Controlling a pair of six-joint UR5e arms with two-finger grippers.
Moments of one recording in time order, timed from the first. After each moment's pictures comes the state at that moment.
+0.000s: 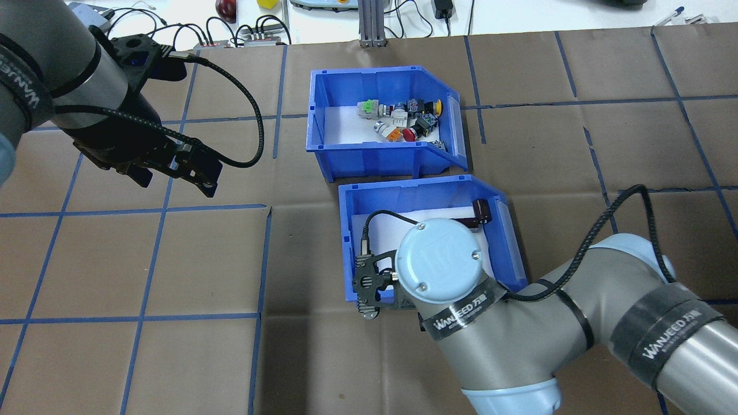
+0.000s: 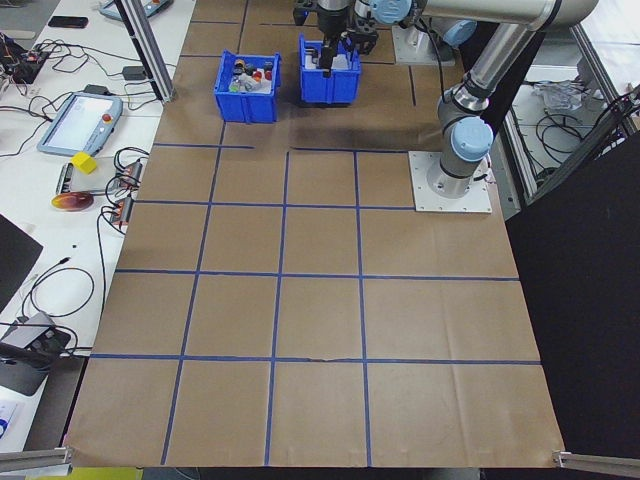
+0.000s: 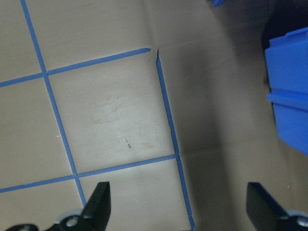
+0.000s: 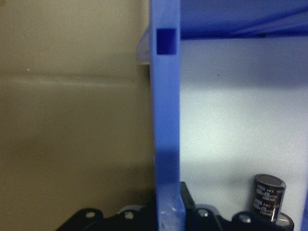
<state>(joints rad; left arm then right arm) -1.55 -1.40 -1.69 -1.62 1.57 0.22 2.10 -1.63 2.20 -2.25 -1.67 -1.09</state>
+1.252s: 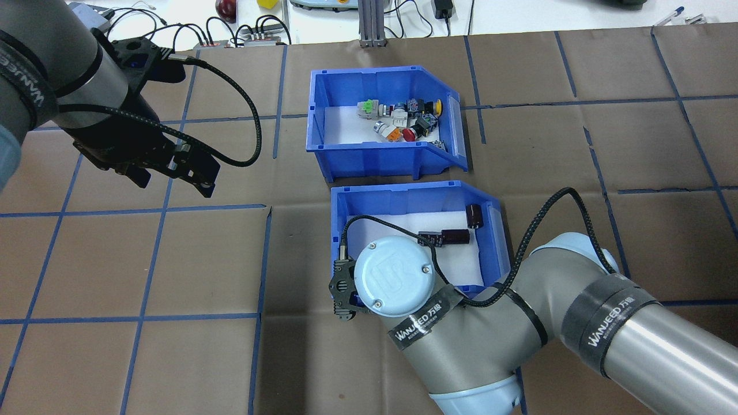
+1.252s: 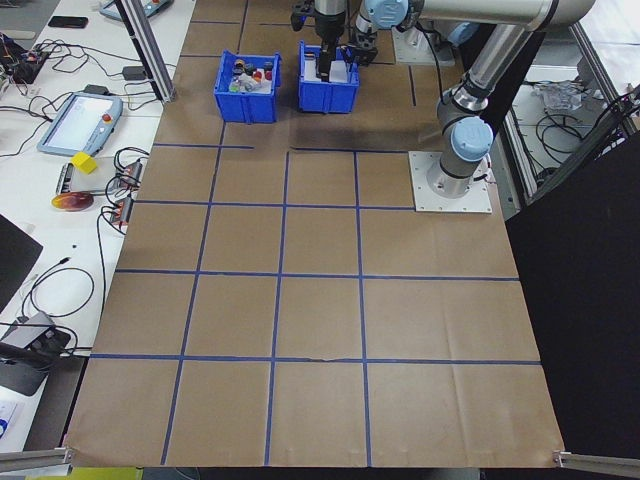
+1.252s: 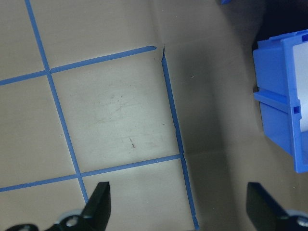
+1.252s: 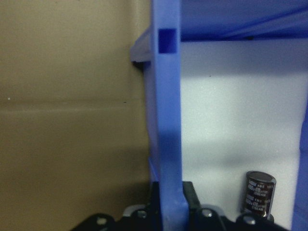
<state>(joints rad) -1.54 -1.41 -1.69 -1.62 1.58 0.23 2.16 -1.56 2.17 -2.29 -1.73 -0.97</state>
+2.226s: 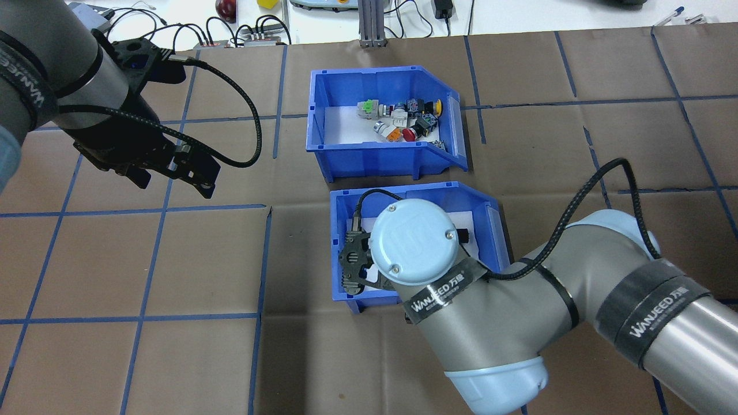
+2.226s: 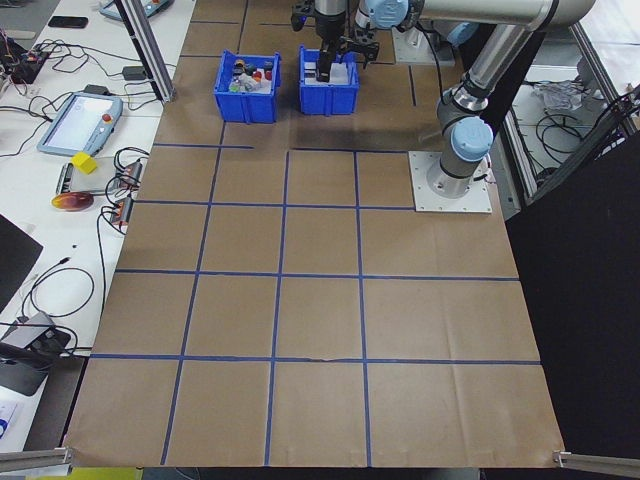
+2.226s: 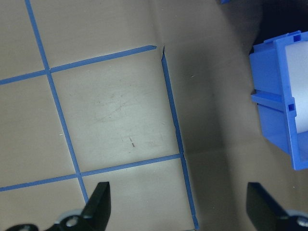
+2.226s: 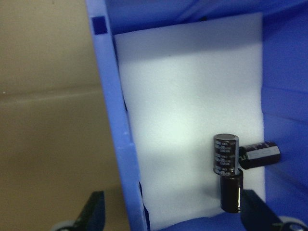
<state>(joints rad) -1.54 -1.41 -1.69 -1.62 1.58 0.23 2.07 -1.63 2.07 -2.11 -1.72 -0.94</state>
